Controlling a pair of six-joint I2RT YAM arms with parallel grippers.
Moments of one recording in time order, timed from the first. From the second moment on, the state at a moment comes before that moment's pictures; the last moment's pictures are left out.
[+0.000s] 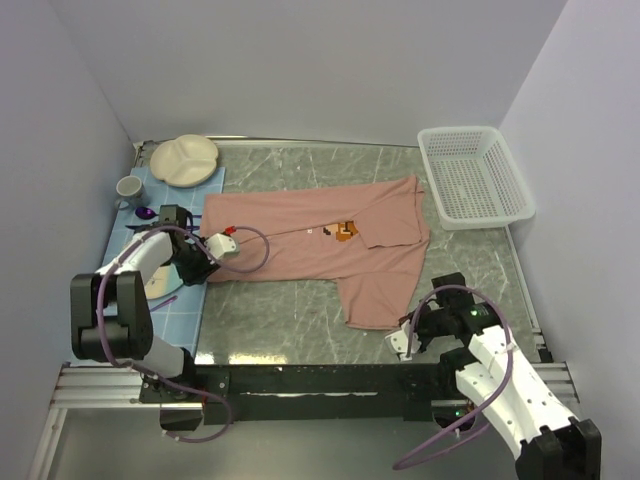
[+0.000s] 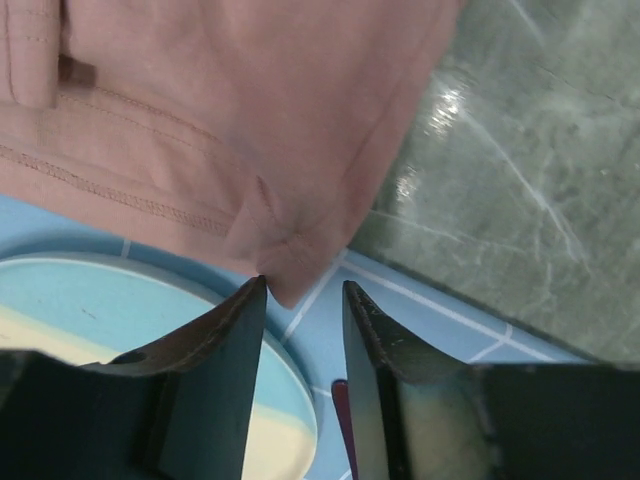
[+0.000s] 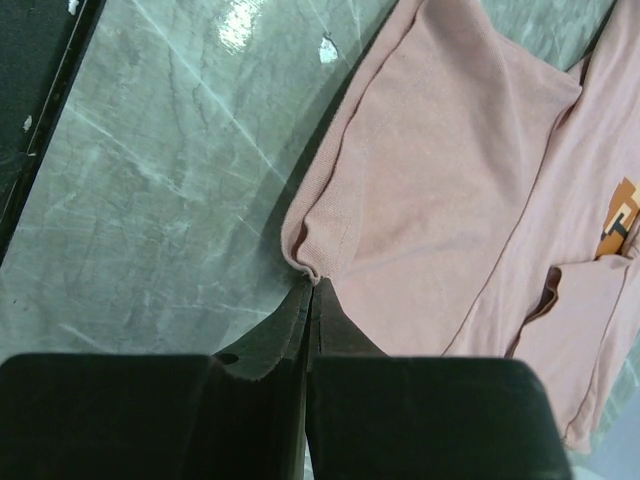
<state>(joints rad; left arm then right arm) 0.06 1.47 0.87 -0.72 0.29 1.17 0.25 0.68 0.38 -0.91 -0.60 -1.86</state>
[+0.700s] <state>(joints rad) 0.08 1.42 0.91 -0.73 0.32 1.00 0.25 0.74 0.49 -0.74 -0.48 -1.46</state>
